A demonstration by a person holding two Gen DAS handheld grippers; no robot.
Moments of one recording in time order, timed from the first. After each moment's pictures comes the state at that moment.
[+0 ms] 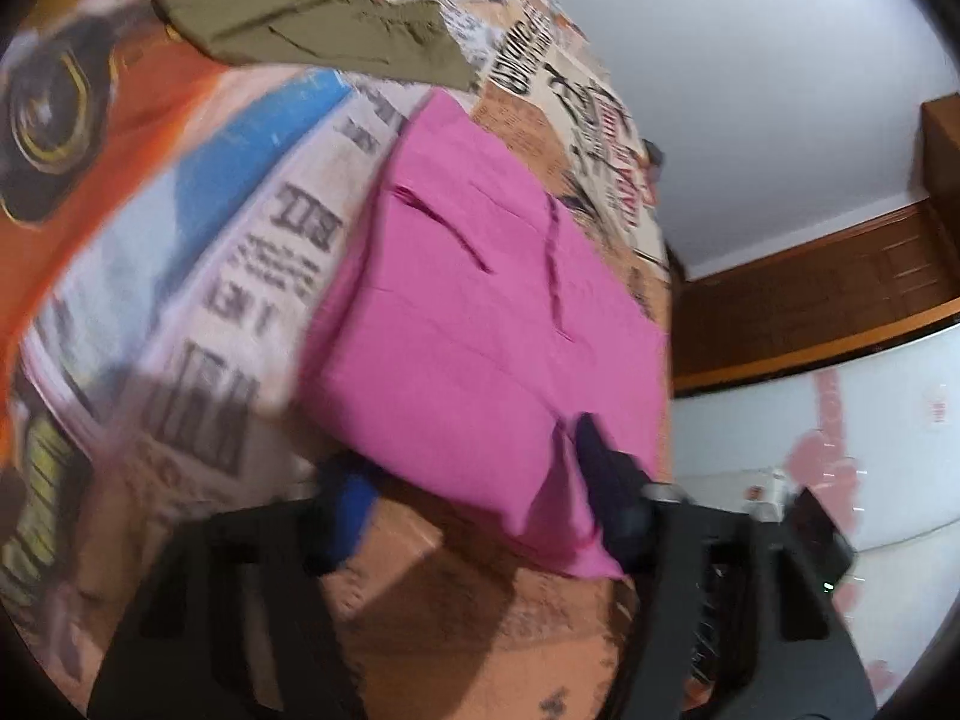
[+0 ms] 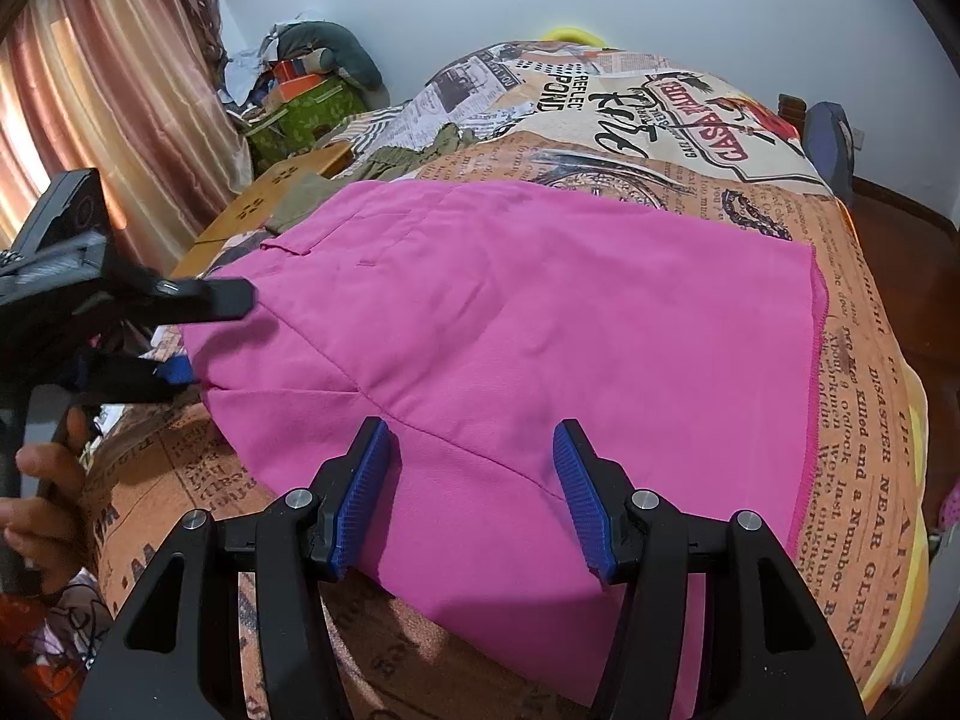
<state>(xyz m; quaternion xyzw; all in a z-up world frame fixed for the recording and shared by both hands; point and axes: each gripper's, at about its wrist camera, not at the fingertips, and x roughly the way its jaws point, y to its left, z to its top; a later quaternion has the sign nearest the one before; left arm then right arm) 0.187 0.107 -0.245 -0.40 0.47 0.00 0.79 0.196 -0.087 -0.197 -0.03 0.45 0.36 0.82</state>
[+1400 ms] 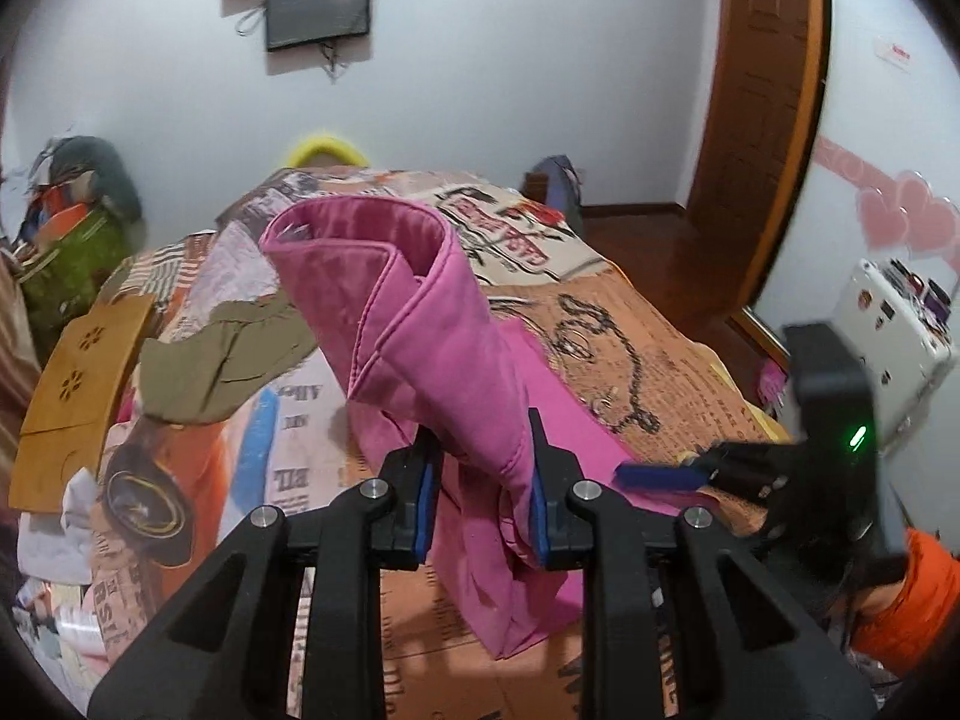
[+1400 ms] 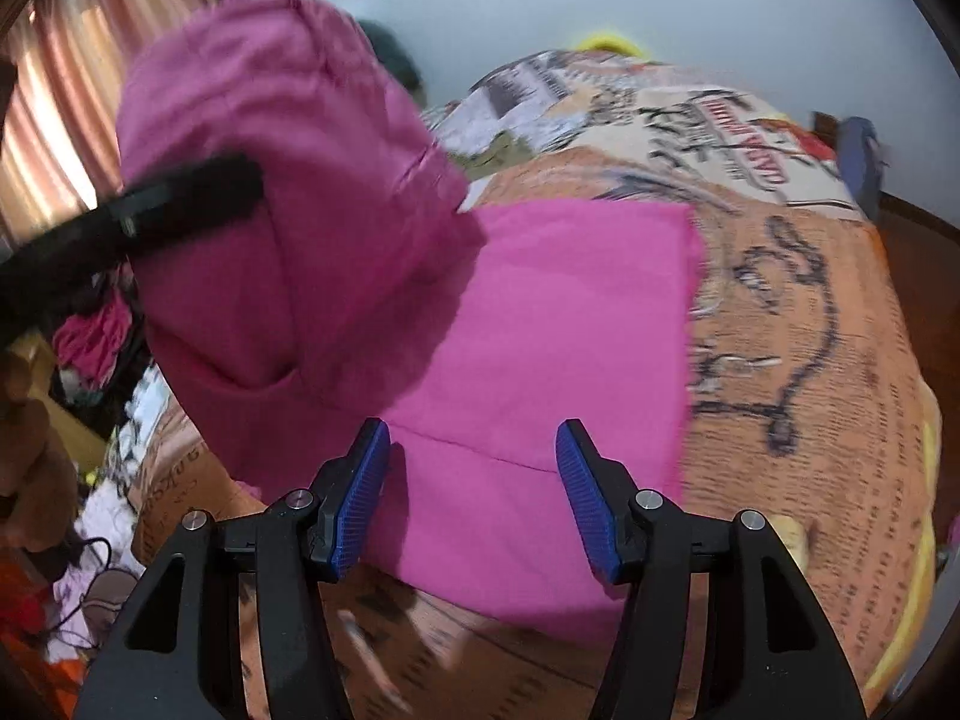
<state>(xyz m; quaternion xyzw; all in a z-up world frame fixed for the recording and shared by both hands) 0.159 0.008 -0.136 0.00 0.35 -0.04 0.94 0.182 -0.088 -0.169 -0.01 0.43 0.37 0.82</state>
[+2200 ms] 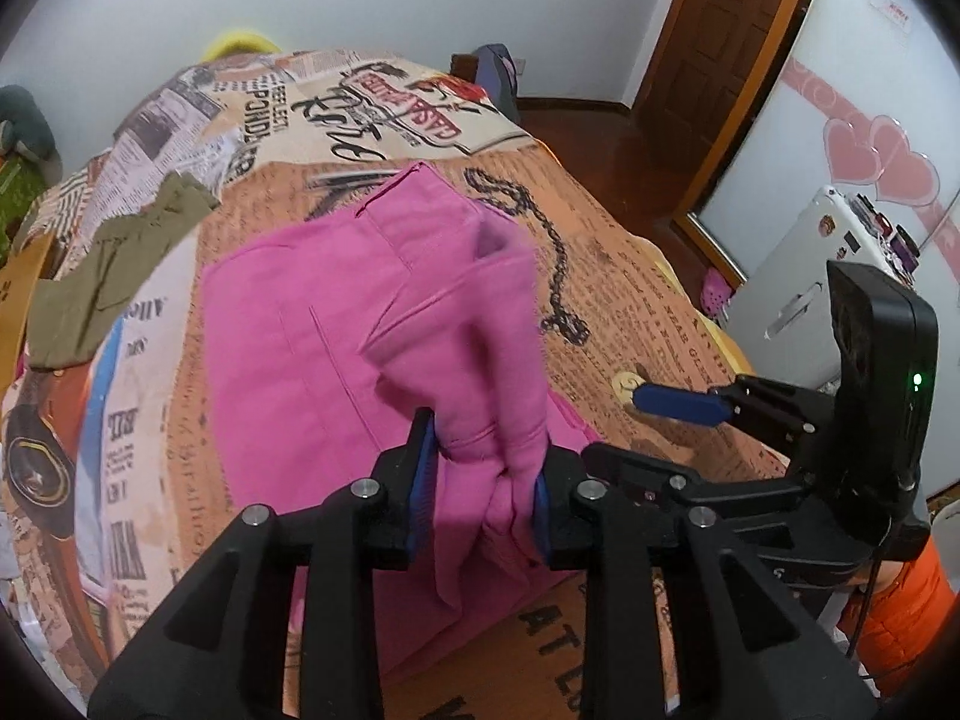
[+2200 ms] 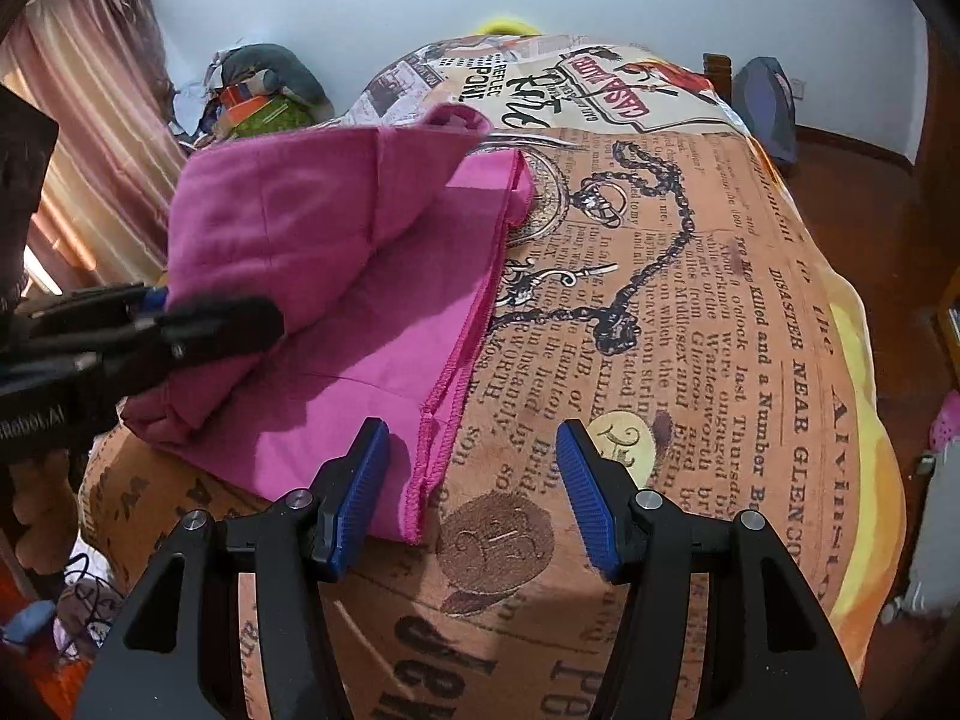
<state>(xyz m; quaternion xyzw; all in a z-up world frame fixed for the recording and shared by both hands) 0.199 -0.047 -0.199 -0.02 0.47 -0.12 0.87 0.191 -0.144 -0.198 0.01 0.47 0.30 0.83</state>
